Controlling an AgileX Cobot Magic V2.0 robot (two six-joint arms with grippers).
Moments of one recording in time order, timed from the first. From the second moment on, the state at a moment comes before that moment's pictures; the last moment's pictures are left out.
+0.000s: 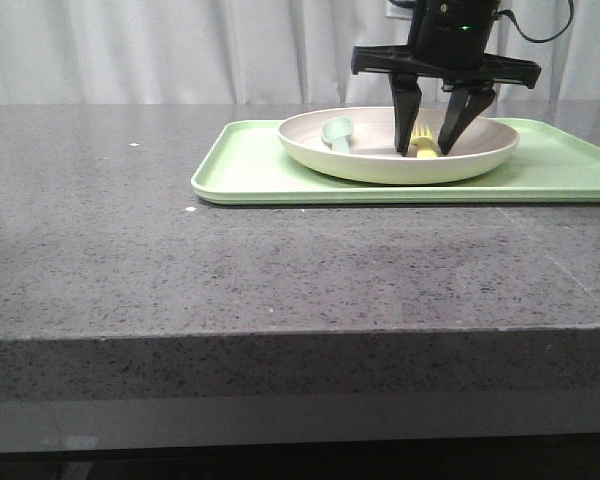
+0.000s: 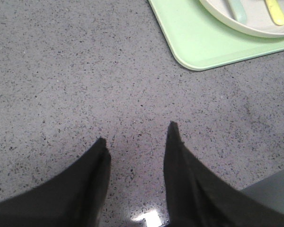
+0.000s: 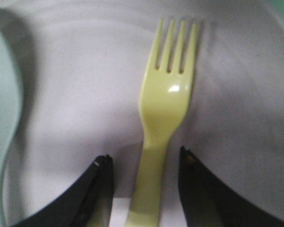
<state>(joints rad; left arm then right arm) -0.13 0.96 -0.94 -0.41 0.89 0.33 0.28 2.17 -2.08 0.03 1.19 0.34</state>
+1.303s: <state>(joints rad) -0.13 0.96 -0.94 -0.38 0.89 0.33 0.27 2.05 -2.08 0.03 1.24 0.28</state>
